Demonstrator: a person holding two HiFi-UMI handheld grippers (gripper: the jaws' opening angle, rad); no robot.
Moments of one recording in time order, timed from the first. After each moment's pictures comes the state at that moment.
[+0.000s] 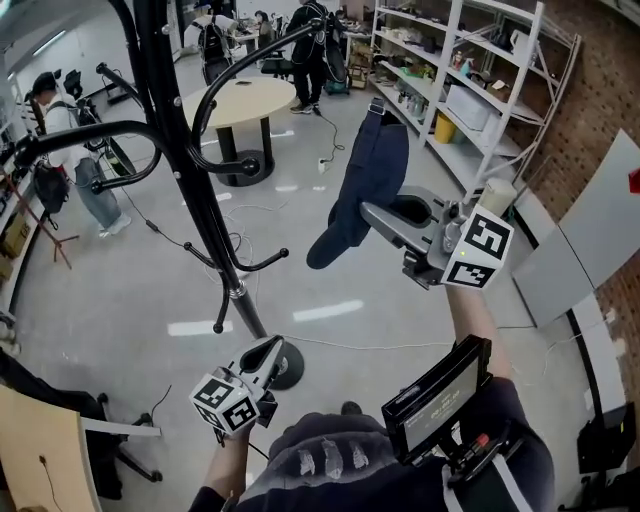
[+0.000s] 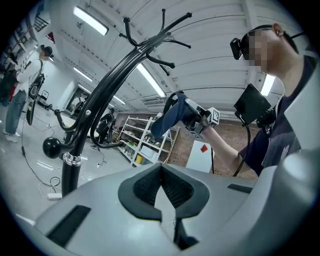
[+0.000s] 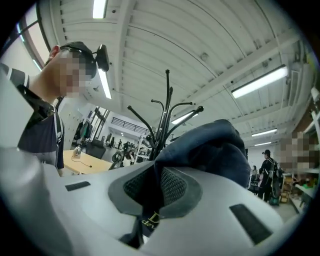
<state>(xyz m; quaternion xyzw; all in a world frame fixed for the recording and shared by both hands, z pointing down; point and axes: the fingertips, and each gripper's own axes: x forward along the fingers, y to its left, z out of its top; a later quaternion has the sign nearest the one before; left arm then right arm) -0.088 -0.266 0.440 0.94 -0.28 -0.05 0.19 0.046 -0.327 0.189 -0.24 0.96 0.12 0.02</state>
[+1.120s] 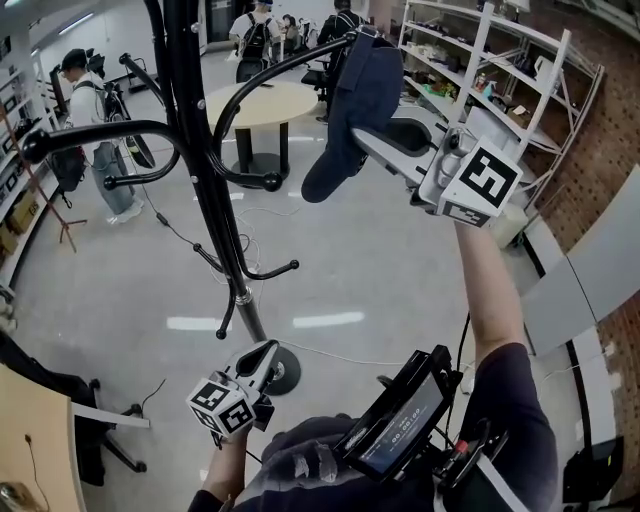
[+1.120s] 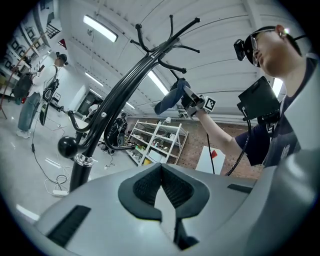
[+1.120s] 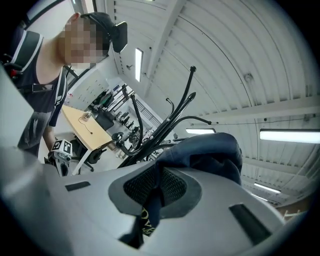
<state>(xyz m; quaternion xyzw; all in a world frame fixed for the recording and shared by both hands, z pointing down) -0.103 -0.278 0.443 0.92 -0.33 -0.08 0.20 0.007 -0.392 0.094 -0.20 0.91 0.35 -0.06</state>
